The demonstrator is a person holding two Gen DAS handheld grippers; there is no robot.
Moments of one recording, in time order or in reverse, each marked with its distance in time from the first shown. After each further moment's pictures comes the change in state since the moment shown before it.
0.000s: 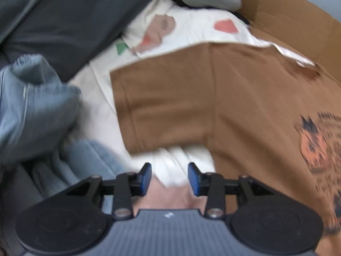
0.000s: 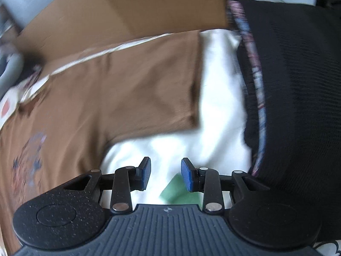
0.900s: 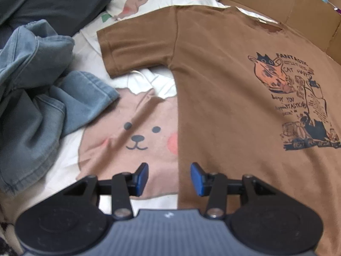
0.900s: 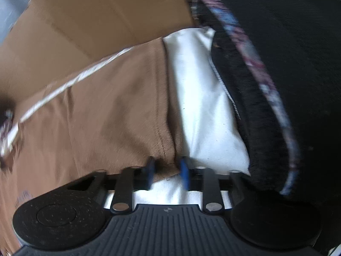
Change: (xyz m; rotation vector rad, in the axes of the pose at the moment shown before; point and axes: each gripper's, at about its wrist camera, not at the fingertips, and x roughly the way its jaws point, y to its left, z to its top) left arm -0.053 -0.029 -0.089 0.051 0.102 -0.056; right arm 0.040 0.009 0.031 0.180 -0.010 -0.076
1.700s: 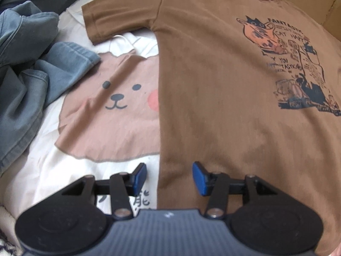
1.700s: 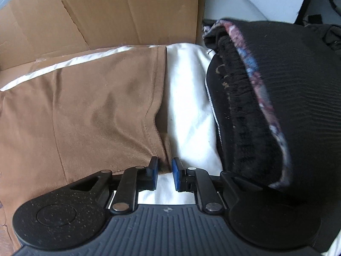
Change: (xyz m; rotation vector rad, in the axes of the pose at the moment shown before) left arm 0.010 -0.015 -0.031 0.040 0.125 -0.011; right arm -0.018 0.018 0.013 -0.205 -0.038 -0.207
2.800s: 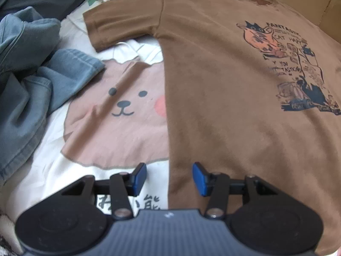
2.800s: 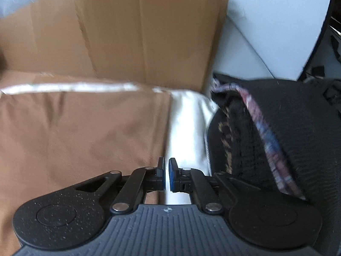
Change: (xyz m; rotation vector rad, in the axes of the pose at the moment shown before) left arm -0.002 0.013 -0.006 0.058 -0.052 -0.028; right arm 0.006 0.003 0.014 -0.136 -0.223 0.033
